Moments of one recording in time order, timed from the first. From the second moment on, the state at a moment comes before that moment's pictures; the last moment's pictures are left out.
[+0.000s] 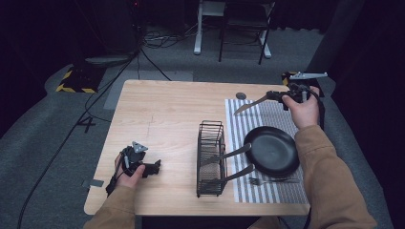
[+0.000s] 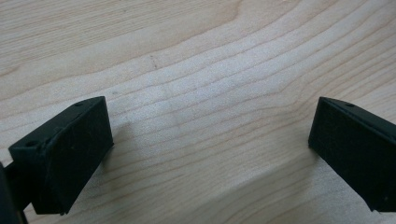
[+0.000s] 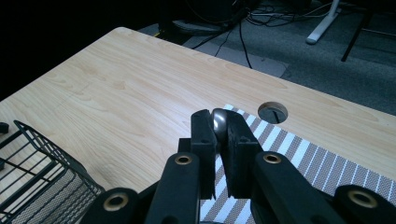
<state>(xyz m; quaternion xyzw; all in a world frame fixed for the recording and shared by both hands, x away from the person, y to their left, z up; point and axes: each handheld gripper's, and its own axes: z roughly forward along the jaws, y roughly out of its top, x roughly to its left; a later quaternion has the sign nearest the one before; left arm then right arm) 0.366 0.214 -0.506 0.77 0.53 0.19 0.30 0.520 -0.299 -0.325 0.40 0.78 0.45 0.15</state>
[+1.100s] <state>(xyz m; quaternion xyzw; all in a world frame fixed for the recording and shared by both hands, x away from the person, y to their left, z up) 0.366 0.214 -0.506 0.77 0.53 0.19 0.30 0.529 -0.349 -0.366 0.48 0.78 0.34 0.19</state>
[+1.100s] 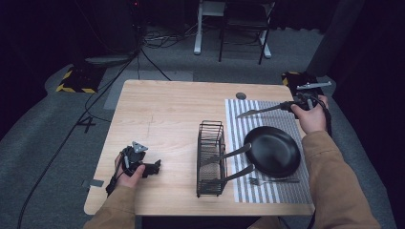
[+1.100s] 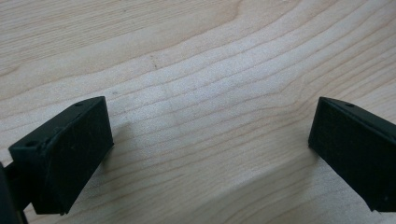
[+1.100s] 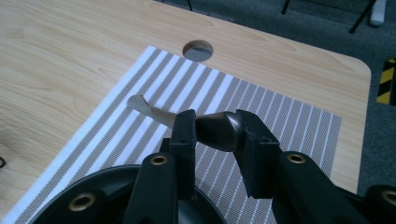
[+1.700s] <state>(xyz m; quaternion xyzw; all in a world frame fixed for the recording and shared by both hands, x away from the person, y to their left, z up) 0.366 0.214 -0.506 0.77 0.53 0.19 0.30 0.544 -0.374 -0.402 0.52 0.77 0.31 0.18</state>
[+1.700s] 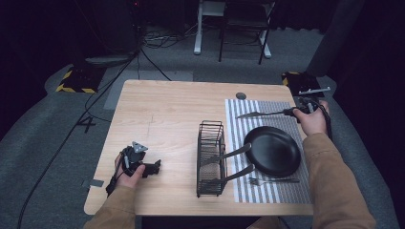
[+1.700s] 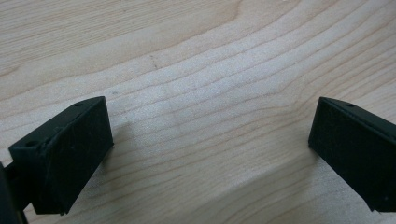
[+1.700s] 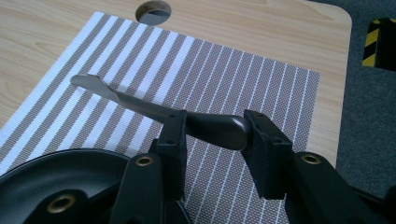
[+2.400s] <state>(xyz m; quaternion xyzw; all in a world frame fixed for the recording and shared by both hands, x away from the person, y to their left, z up) 0.366 0.214 -0.506 0.77 0.53 0.19 0.30 0.557 -0.393 -0.439 0.55 0.77 0.30 0.15</state>
